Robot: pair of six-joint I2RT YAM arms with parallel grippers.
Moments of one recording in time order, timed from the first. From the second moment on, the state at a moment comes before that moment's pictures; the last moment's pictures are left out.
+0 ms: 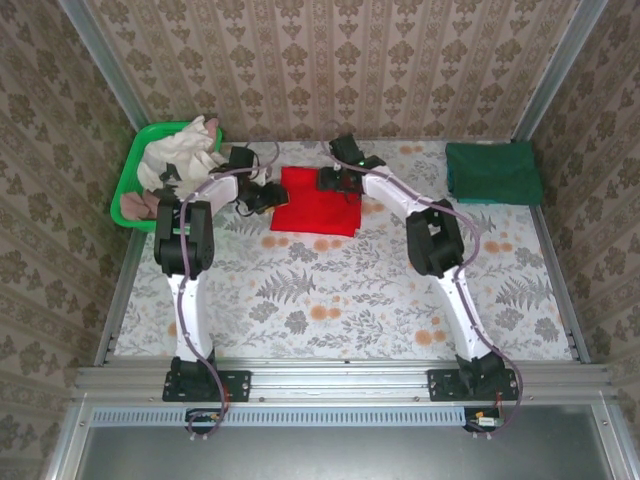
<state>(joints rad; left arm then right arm) -0.21 2.21 1.64 -0.55 0.48 -0.35 0.44 2.53 2.25 -0.61 -0.03 0.43</state>
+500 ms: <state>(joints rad) -0.23 1.79 1.01 -0.40 0.54 -0.39 0.52 2.33 1.87 -0.58 -0.09 0.40</state>
